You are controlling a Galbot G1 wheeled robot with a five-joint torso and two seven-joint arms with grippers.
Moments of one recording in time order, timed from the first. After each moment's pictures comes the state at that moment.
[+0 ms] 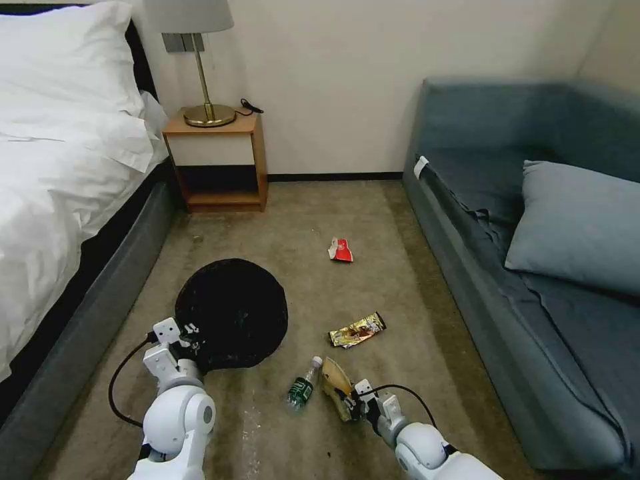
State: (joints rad) left arm 1.36 -1.52 -0.58 -1.96 -0.36 0.33 -0.45; right arm -1.07 1.13 -0.20 1.29 0.40 -0.07 -0.03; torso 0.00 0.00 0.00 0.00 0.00
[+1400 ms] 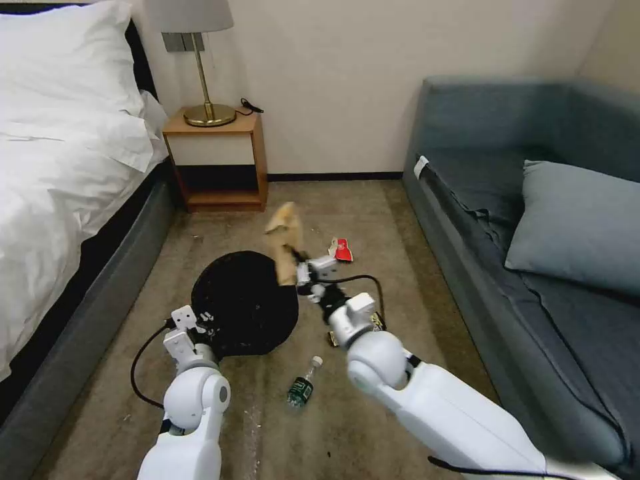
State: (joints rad) left arm 1.26 -1.54 -0.53 -1.86 -0.35 0.34 -0.46; right arm -0.63 1.17 -0.53 1.72 0.53 0.03 0.34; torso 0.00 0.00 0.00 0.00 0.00
